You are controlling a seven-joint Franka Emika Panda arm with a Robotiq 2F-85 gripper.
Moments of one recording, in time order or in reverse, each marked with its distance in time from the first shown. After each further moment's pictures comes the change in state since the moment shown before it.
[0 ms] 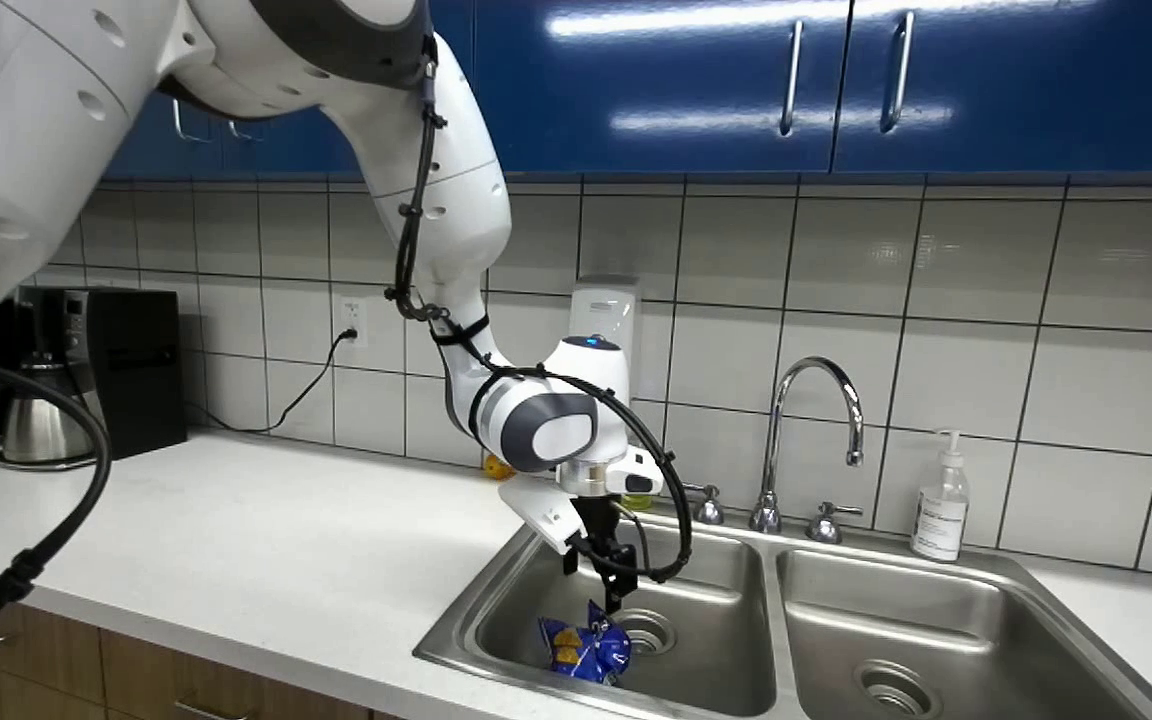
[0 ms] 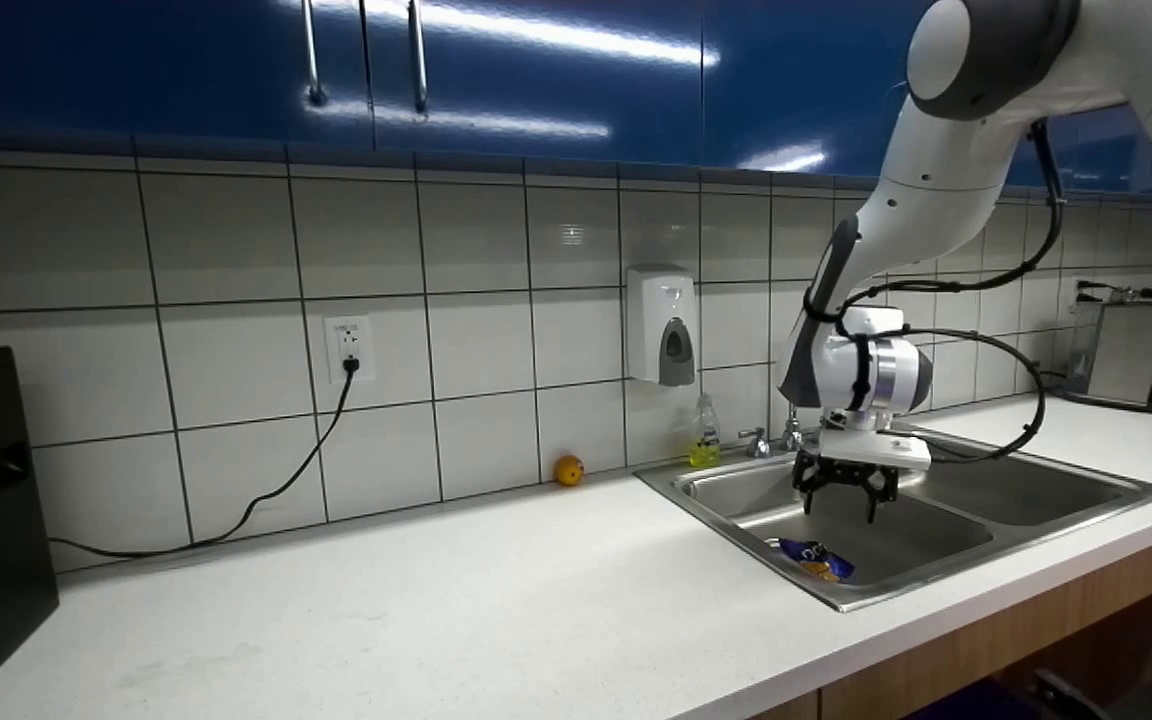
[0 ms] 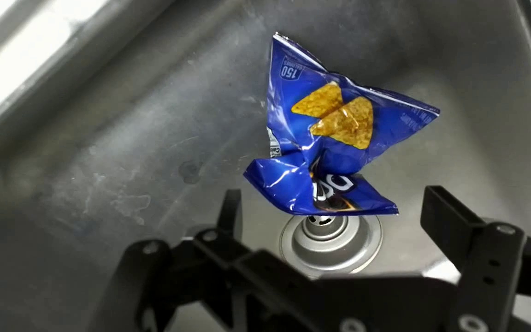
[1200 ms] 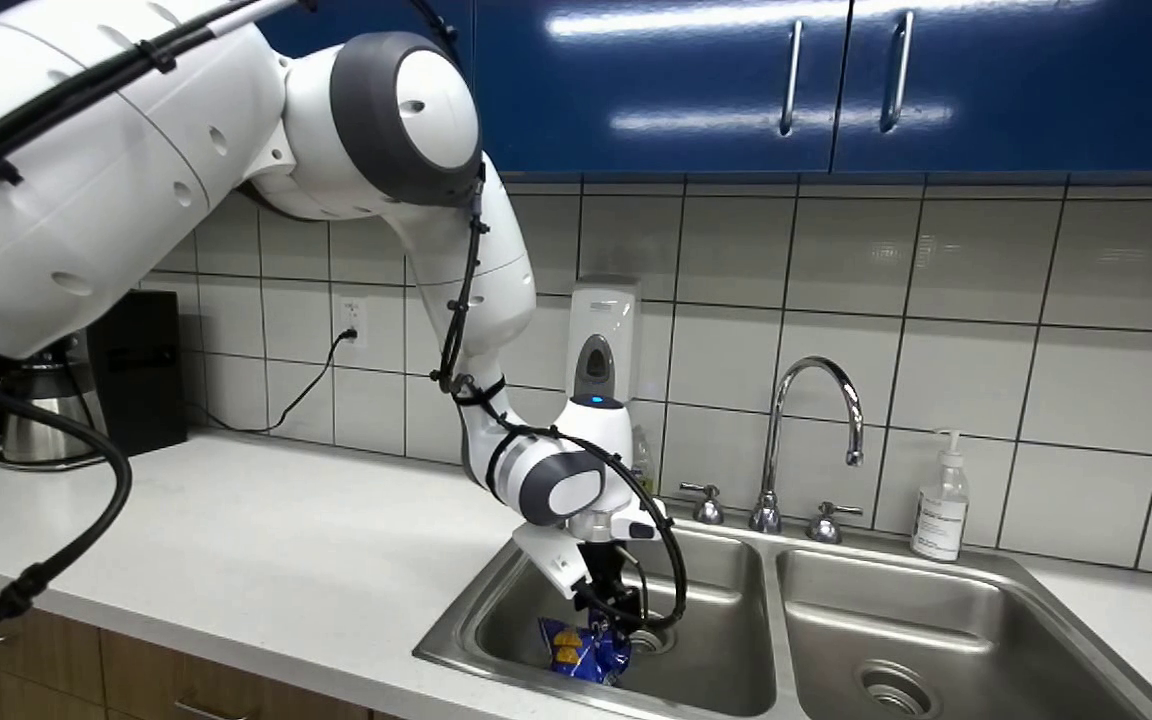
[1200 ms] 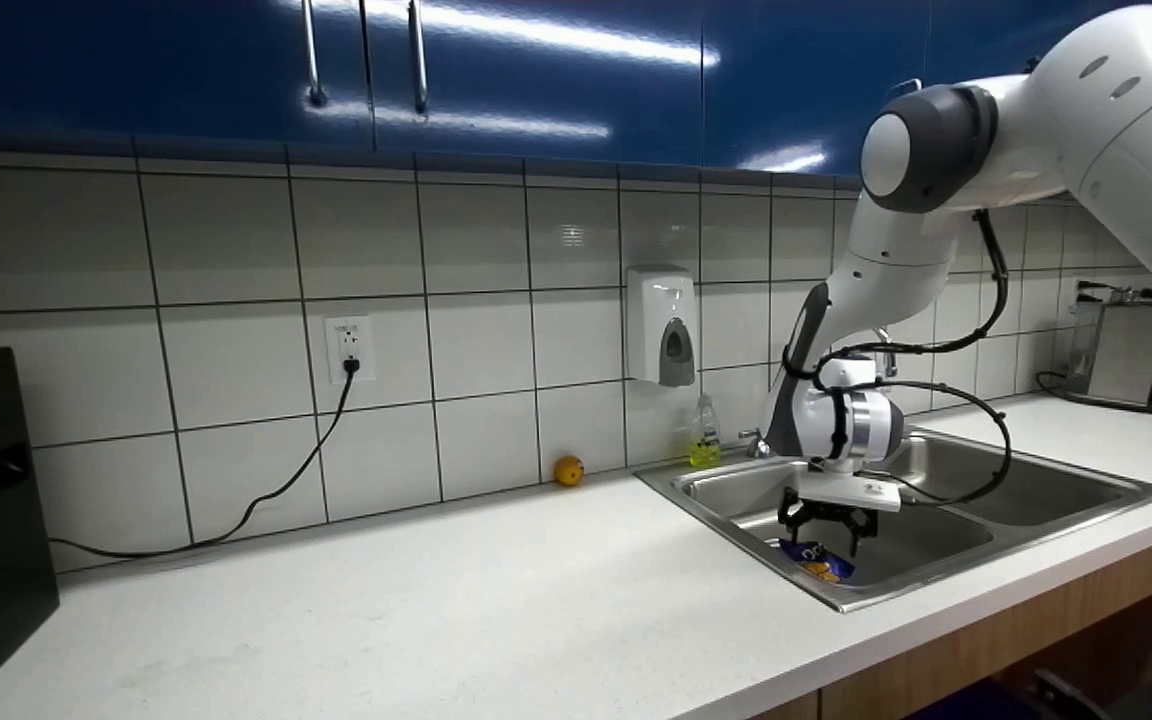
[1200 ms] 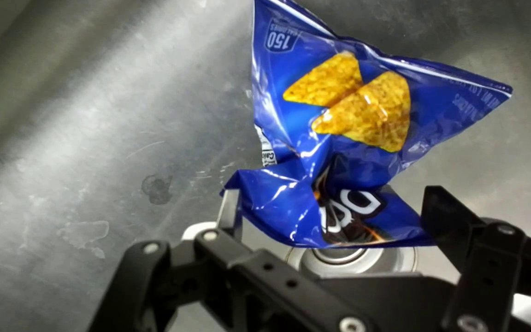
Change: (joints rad) arm -0.018 0.255 0.033 0.203 -0.015 0.052 0.087
